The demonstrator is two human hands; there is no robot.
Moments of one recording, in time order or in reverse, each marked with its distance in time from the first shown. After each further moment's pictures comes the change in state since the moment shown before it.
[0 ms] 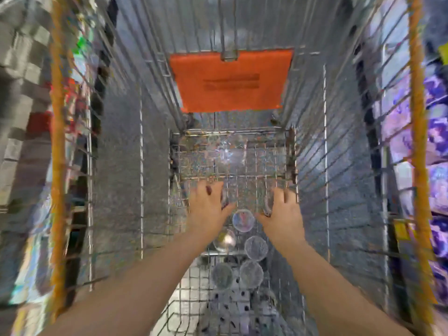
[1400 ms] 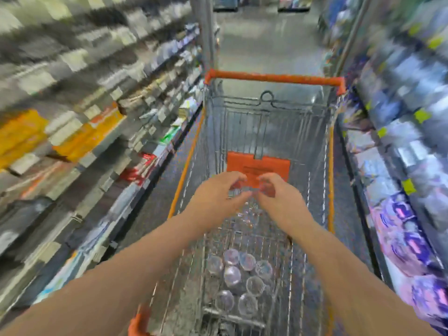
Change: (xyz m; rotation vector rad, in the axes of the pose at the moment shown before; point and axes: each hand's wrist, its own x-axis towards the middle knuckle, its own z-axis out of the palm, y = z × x) left_hand -0.193 0.099 -0.237 -0.233 0.434 0.321; right_hand -0.179 -0.101 -0.190 0.307 0.161 -0.672
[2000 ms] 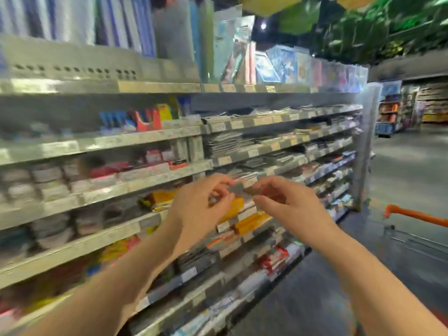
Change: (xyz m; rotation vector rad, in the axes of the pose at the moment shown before) left_hand -0.264 0.010 -0.372 0.351 0.802 -0.206; right_hand -0.108 -0.409 0.069 0.216 -0.298 -0.933
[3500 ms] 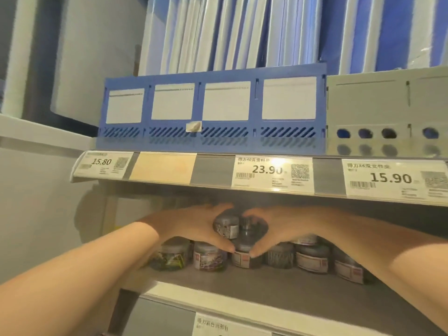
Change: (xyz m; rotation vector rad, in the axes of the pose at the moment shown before) left_hand 0.127 -0.531 -0.488 0.809 -0.217 -0.844; right_hand 0.558 -0.305 0.567 -0.266 -0.925 -0.862
